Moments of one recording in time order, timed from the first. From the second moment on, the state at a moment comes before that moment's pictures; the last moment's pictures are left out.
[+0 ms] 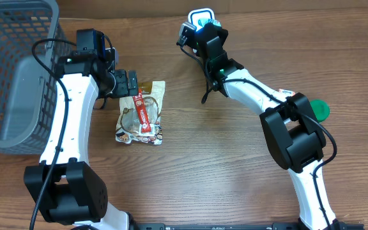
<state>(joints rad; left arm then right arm) 0.07 1.74 1.55 -1.08 0.02 -0.09 0.53 2.33 1.75 0.21 0.50 -0.97</state>
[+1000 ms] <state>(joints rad) 0.07 1.74 1.55 -1.08 0.02 -0.09 0.39 1.87 1.70 -1.19 -0.19 -0.31</state>
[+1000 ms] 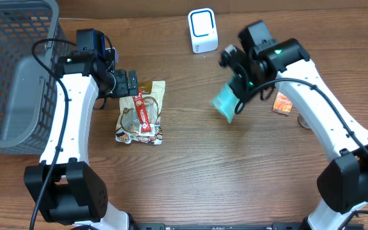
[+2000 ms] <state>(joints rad) 0.07 1.74 1.55 -1.08 0.02 -0.09 0.28 1.87 1.42 -0.74 -0.14 -0.25</state>
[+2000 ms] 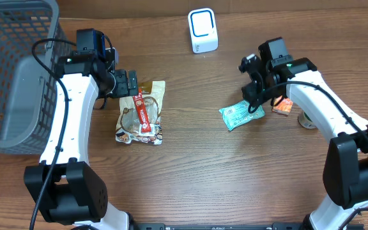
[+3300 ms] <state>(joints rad) 0.07 1.74 1.55 -1.08 0.02 -0.09 0.56 1.87 1.16 -0.59 0.12 0.82</state>
